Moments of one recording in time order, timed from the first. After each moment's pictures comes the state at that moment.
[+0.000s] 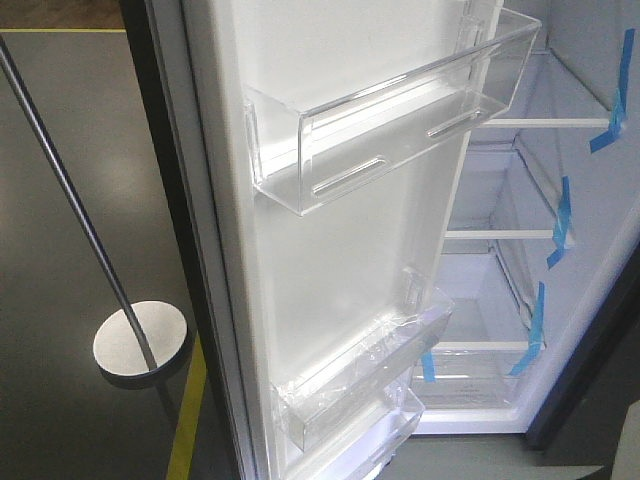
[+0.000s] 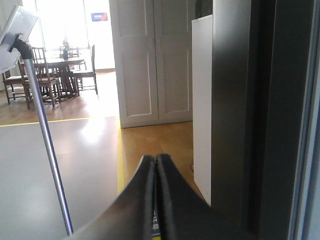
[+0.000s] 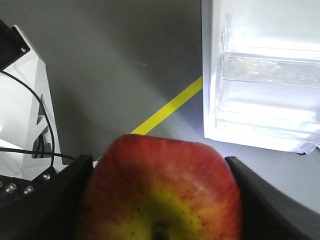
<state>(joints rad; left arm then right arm) -0.13 -0.01 0.02 -0.02 0.02 -0.01 0.83 0.61 -0.63 0.25 0.93 -0.06</state>
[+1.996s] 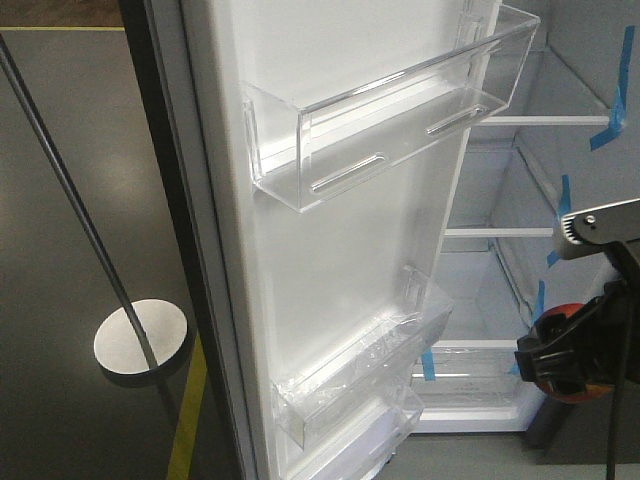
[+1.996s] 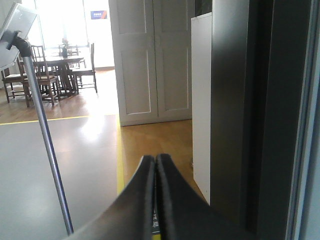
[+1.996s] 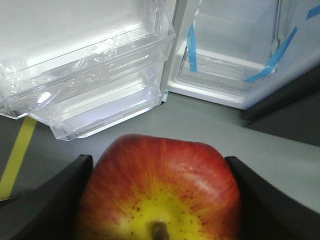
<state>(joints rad) -0.13 -0.01 0.02 -0.02 0.02 -0.01 0.36 1.02 -0.82 -0.10 0.87 0.14</state>
